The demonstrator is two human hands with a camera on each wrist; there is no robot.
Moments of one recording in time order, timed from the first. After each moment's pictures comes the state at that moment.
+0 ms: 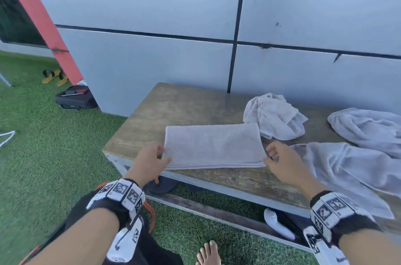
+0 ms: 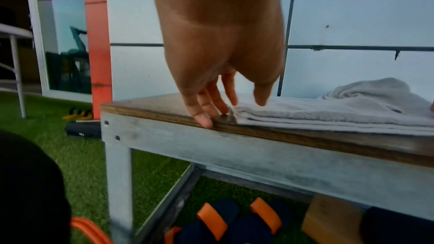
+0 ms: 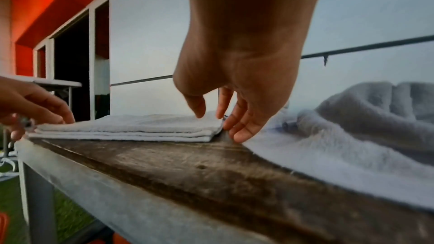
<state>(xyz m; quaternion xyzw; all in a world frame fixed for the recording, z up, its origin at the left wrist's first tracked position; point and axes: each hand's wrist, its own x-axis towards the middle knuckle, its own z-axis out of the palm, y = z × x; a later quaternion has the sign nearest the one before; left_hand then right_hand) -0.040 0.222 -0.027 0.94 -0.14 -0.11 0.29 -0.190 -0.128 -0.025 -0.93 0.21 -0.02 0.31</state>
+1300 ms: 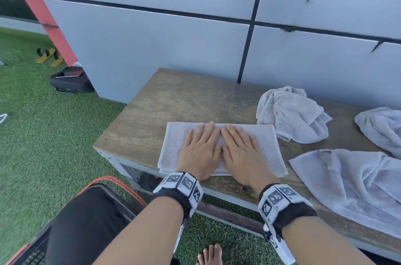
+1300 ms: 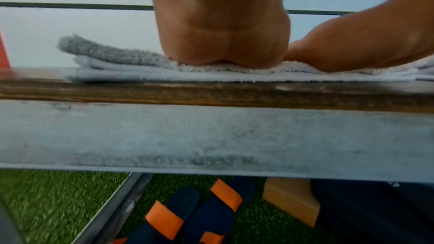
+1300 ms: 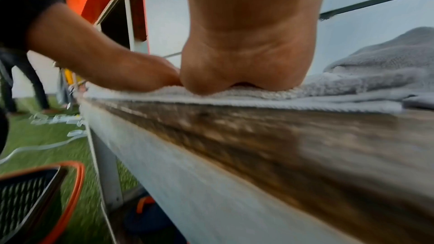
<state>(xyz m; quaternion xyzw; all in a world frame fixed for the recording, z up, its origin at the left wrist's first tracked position) -0.029 0.104 -0.073 0.94 -0.32 -0.03 0.11 -0.094 -0.040 -0.065 -0.99 0.05 0.03 0.11</state>
